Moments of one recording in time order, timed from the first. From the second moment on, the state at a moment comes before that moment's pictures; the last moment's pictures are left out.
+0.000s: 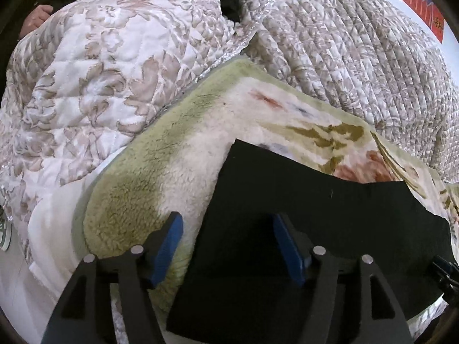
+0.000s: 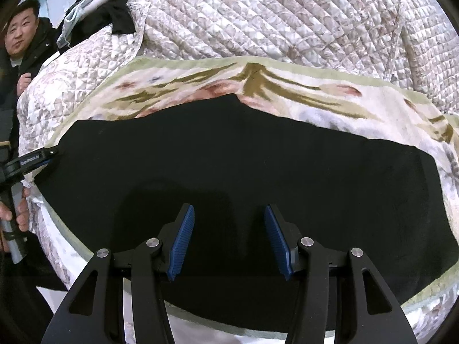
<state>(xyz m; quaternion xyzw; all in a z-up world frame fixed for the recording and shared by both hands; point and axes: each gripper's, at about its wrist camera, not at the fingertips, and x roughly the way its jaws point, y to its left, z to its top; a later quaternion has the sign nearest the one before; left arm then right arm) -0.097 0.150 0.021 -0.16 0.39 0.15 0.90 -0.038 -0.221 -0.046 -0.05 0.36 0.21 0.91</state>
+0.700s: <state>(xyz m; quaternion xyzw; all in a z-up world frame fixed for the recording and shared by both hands) -0.093 0.136 0.026 -0.16 0.40 0.10 0.90 -0.044 -0.216 -0.046 -0.04 0.35 0.24 0.91</state>
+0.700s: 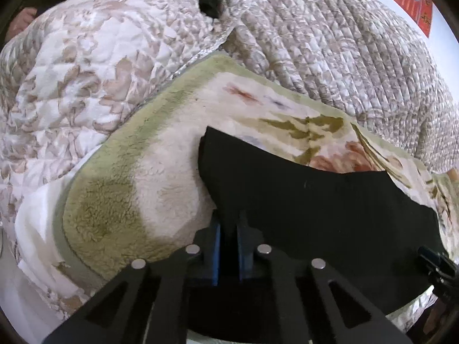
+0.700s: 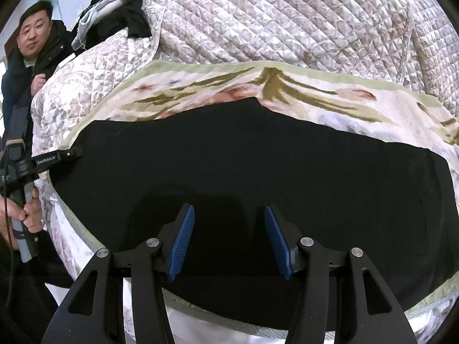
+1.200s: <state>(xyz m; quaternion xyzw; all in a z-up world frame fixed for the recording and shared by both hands) -0.091 0.108 0.050 -0.14 0.38 0.08 0.91 -0.038 -0.225 -0.044 -0.03 0.35 0.22 0.91</state>
